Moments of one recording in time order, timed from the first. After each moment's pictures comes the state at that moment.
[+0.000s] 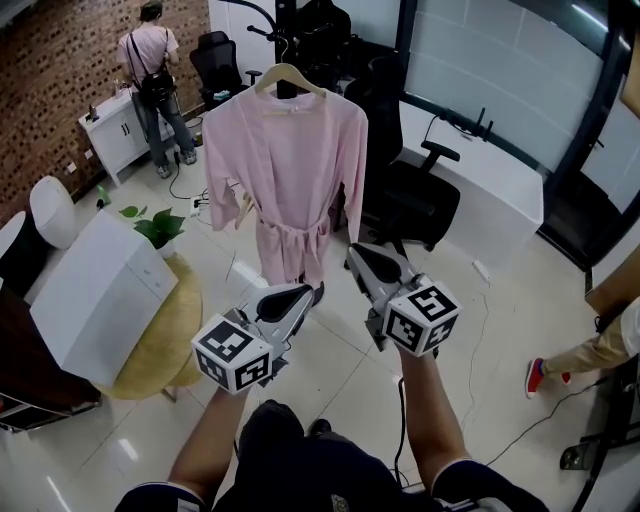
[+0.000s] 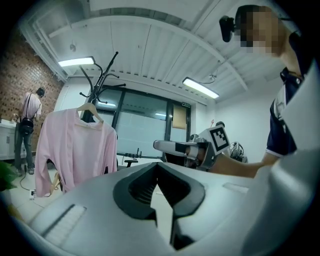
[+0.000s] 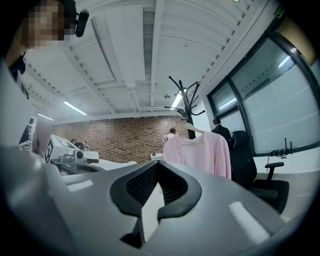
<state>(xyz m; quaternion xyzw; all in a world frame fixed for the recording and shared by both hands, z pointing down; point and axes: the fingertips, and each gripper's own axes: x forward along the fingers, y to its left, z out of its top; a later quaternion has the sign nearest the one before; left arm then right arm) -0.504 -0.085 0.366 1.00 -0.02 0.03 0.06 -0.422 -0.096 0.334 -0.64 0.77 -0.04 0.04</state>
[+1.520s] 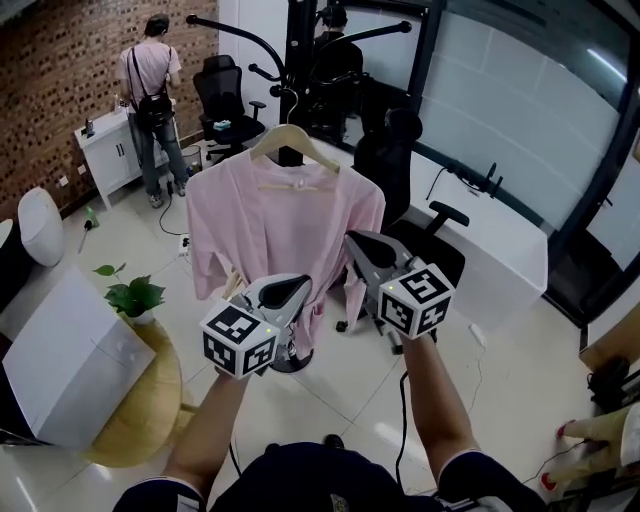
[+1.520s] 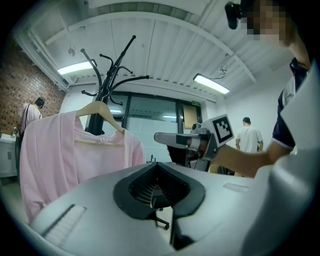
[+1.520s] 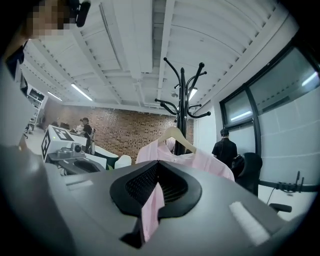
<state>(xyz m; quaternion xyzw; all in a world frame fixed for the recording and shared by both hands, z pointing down) -0.365 -0.297 0.332 1.00 -0.06 0.02 0.03 -0.292 -0.312 0.277 -0.62 0.78 0.04 -0.04</state>
